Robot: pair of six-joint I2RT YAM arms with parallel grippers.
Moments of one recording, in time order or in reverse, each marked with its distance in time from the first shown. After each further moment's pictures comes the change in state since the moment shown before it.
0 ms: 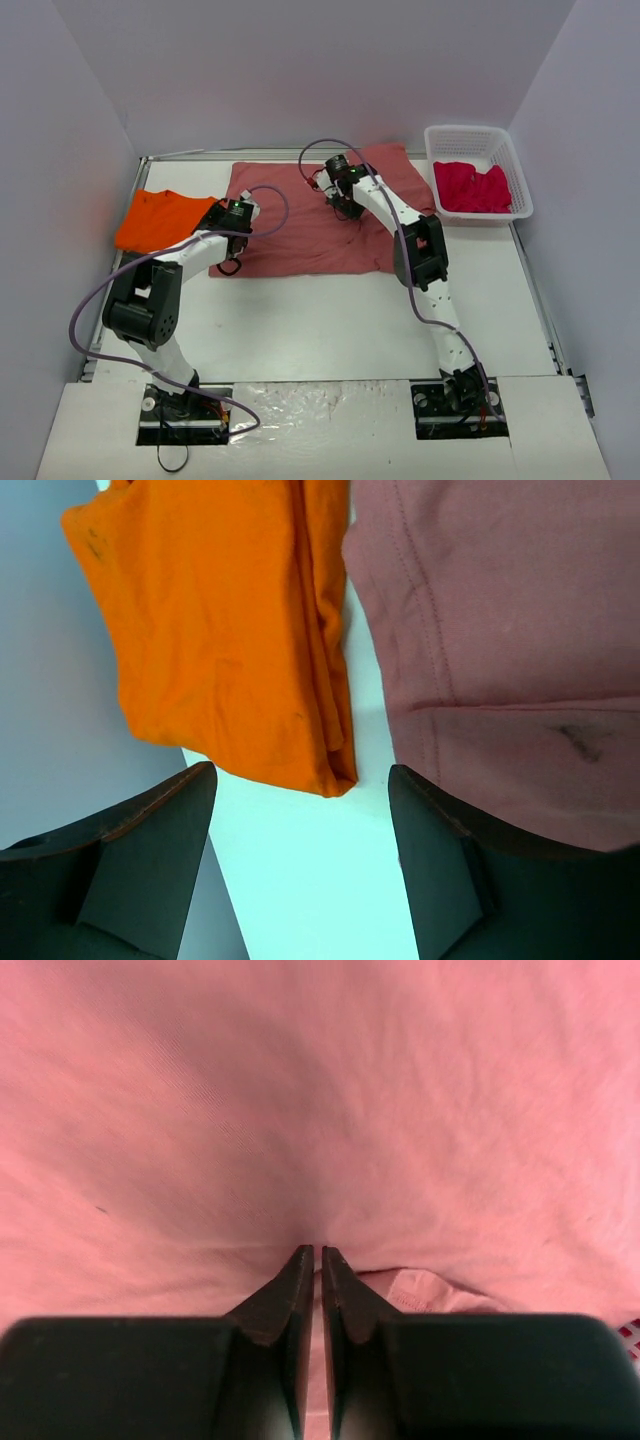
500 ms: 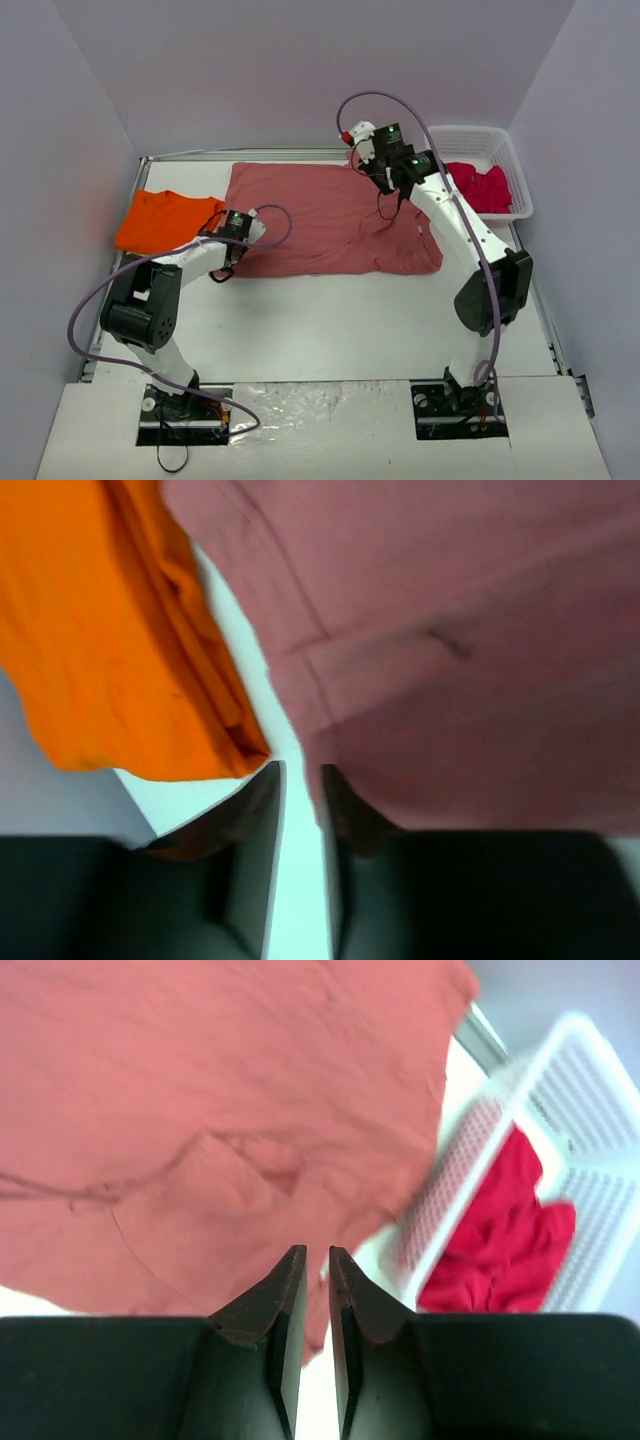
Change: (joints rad) left arm 0.002 -0.020 -0.051 -0.089 0.186 0.053; right arm -0.028 -0.644 -0.384 0.152 0.034 0.057
